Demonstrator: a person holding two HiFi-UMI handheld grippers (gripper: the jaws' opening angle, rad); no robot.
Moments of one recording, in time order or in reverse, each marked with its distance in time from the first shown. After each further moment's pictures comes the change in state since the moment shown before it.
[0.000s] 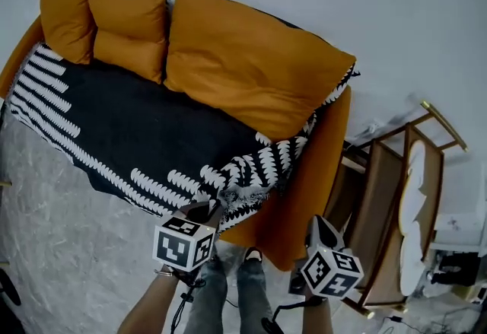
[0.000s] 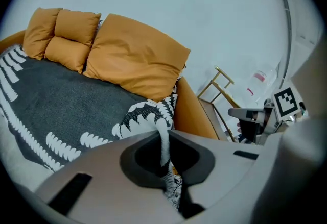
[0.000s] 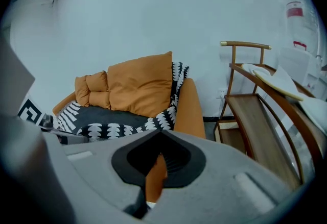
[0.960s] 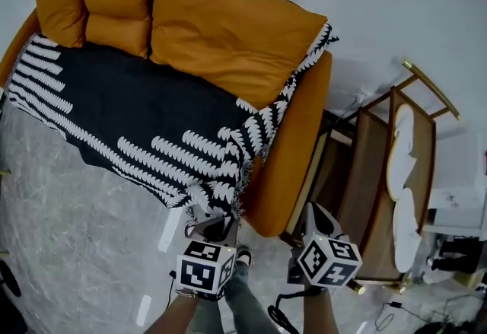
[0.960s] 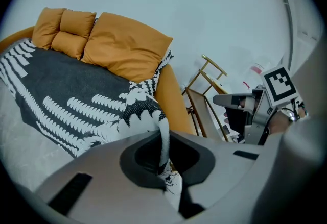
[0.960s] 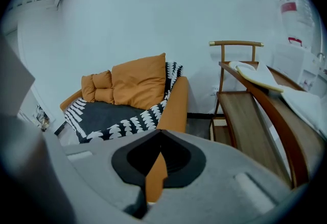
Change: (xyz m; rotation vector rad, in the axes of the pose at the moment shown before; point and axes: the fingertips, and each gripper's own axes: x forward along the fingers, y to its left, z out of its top) left arm -0.003 -0.128 -0.104 -0.034 0.013 0.027; right arm -0.057 -0.050 -0.041 -0.021 -0.004 0.043
